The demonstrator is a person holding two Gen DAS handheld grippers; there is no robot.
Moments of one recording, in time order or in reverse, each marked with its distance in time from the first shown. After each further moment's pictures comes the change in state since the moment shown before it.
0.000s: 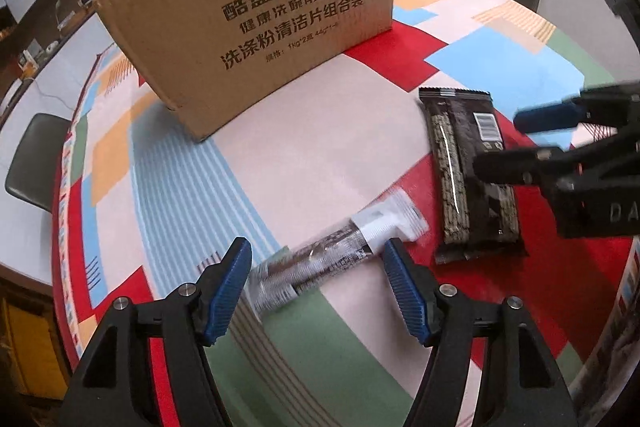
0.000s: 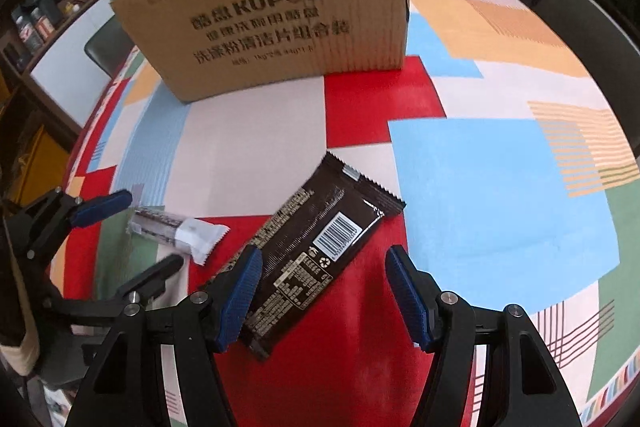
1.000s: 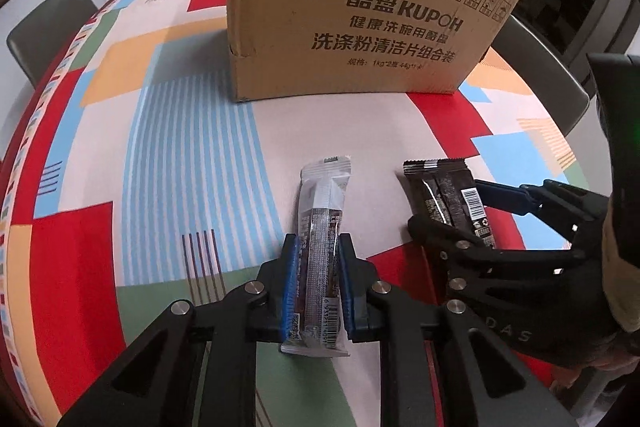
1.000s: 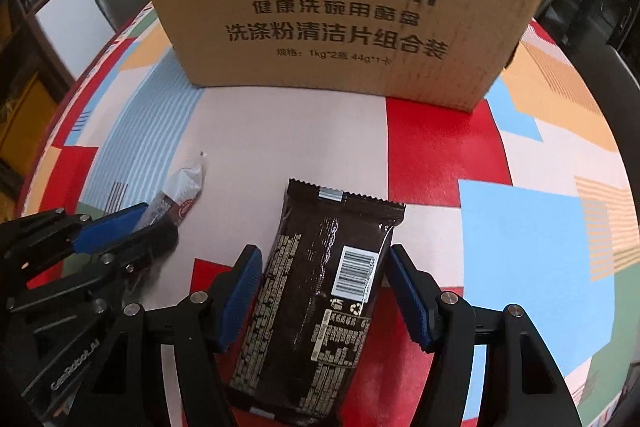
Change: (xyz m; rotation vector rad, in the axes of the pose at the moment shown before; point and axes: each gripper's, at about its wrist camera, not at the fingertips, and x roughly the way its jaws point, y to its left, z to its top) left arm 0.010 0.045 -0.007 -0.463 -0.040 -0.147; right arm 0.047 0.060 0.029 -0.208 -0.001 -0.084
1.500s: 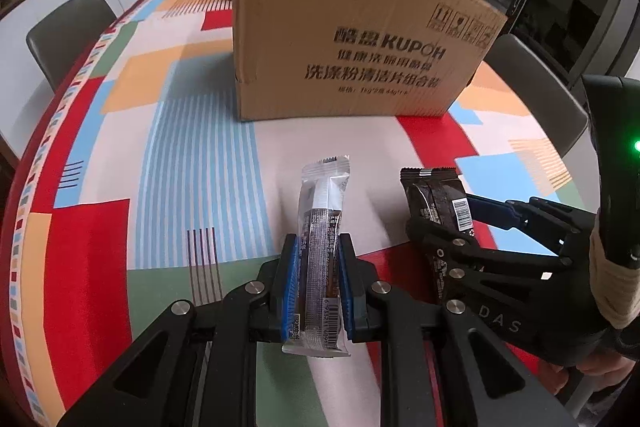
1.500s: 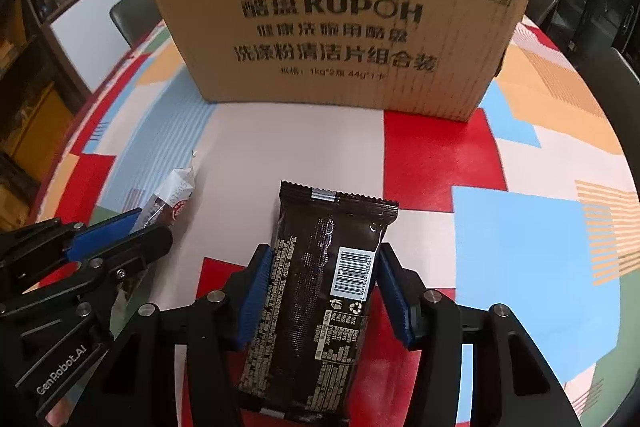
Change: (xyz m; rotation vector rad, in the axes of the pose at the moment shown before) left arm -0.028 -0.014 -0.003 -0.036 -0.073 0.025; right arm -0.021 -0.026 -0.010 0.013 -0.061 0.067
